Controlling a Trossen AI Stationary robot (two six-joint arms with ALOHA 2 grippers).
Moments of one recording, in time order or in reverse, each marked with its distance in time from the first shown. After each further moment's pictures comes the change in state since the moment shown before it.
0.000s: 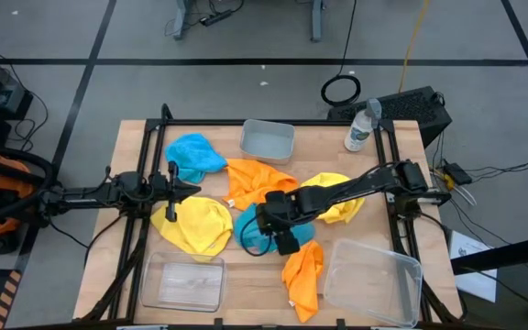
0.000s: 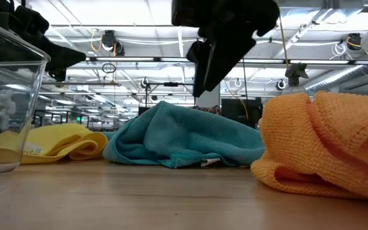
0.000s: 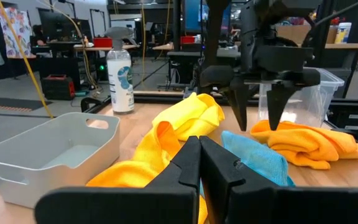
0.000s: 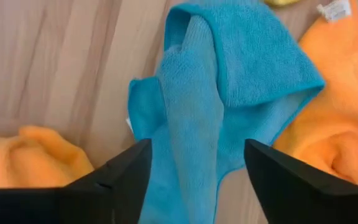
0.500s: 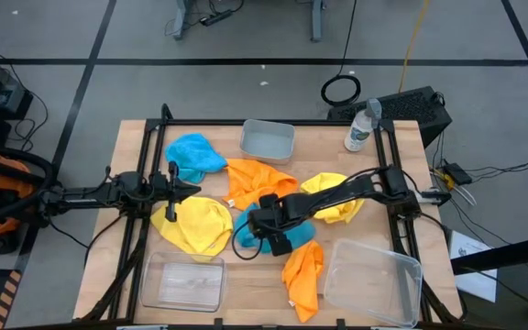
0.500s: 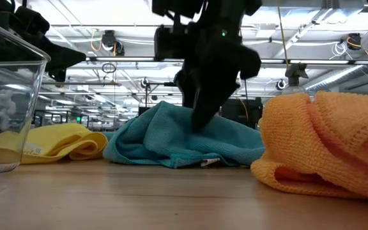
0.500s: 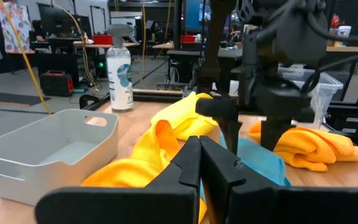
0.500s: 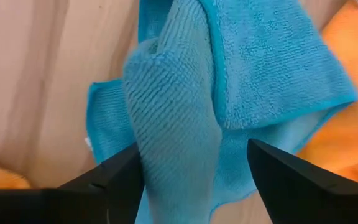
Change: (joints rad) left arm 0.000 0.002 0.000 -0.006 0.000 -0.027; right arm -0.009 0.149 0.031 0.035 0.054 -0.033
